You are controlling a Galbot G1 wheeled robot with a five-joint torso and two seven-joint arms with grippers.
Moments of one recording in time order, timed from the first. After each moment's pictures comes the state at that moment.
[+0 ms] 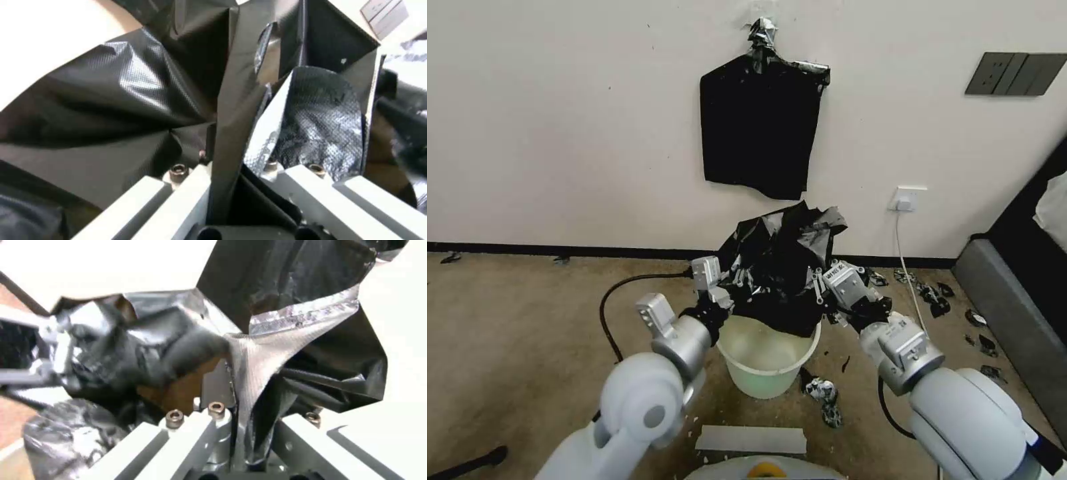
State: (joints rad) left arm 1.30 -1.19 -0.09 -2.24 -0.91 0.28 -0.28; right arm -1.39 0.93 0.21 2.46 0.04 -0.47 0.07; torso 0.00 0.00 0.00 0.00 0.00
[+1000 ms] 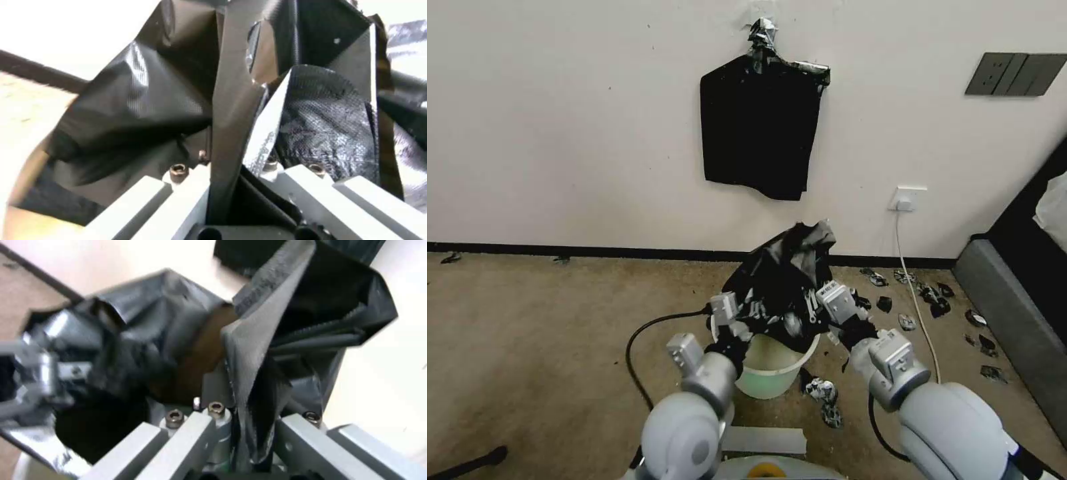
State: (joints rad) left arm 1.56 -1.35 -0.11 -2.20 -0.63 0.21 -0.25; right arm -1.47 0.96 0.16 2.39 0.14 -0.46 0.11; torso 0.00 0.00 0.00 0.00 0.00
